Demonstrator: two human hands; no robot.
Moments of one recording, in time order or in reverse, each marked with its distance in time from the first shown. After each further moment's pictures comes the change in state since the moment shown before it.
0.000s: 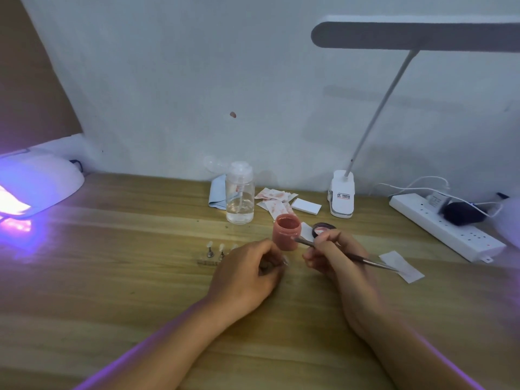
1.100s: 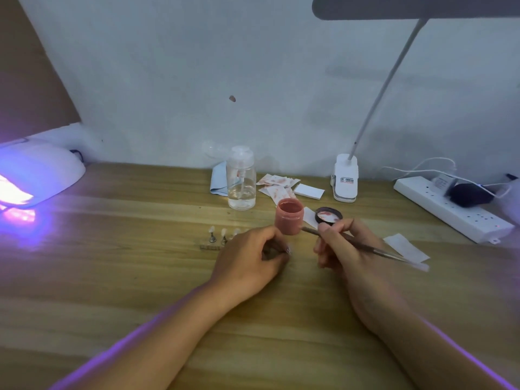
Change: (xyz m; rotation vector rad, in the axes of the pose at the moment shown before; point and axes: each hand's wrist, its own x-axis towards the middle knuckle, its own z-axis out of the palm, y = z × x) left_hand 0.000 -0.005 0.005 -0.006 -0.027 0.005; right_hand -0.016 -0.001 -0.008 -0.035 -0.041 -0.051
